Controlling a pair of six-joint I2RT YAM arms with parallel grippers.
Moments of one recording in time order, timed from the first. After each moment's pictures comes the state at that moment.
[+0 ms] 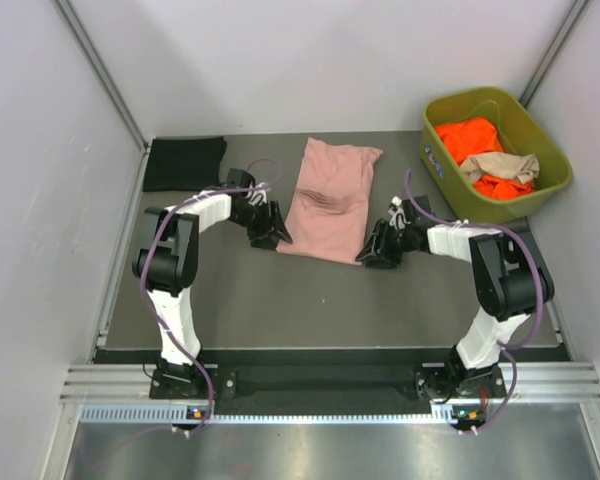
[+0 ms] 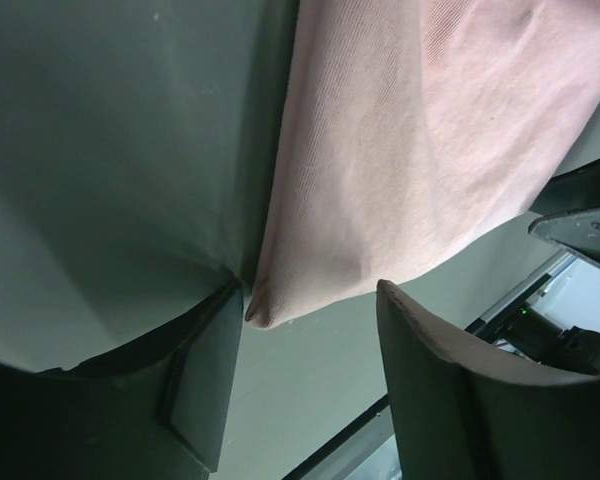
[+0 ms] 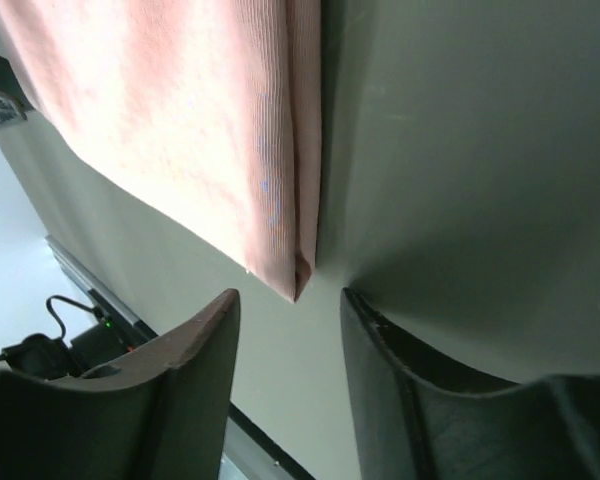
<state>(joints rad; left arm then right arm) -0.23 2.01 1.34 -0.51 0.59 -0.43 0.26 1.73 0.86 -0.17 -0.58 0.61</state>
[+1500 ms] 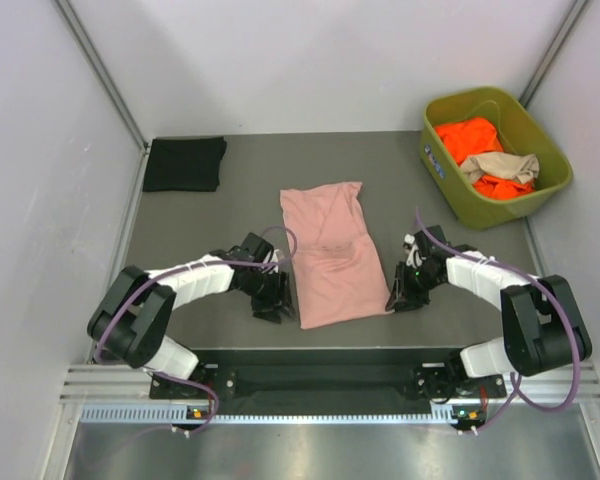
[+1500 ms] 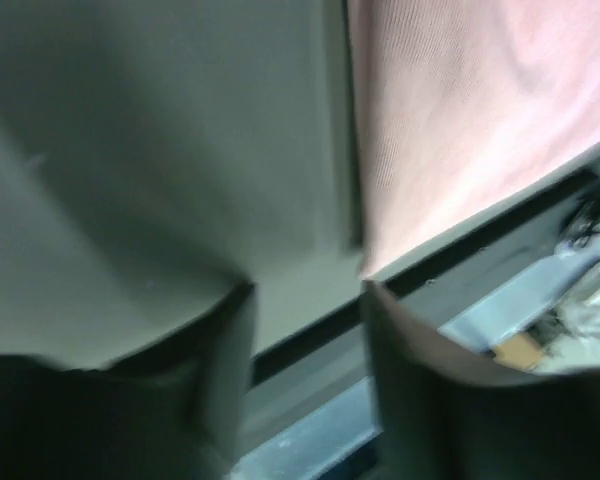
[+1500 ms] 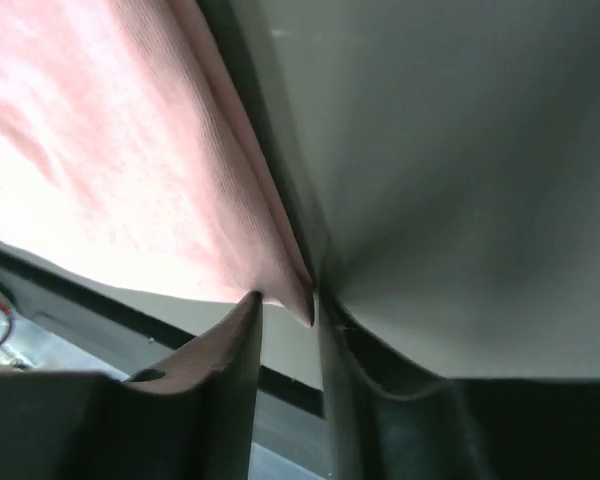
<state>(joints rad) -0.56 1.51 0.69 -0.43 0.48 -0.63 0.26 1.39 0.61 -0.55 -0.41 0.43</state>
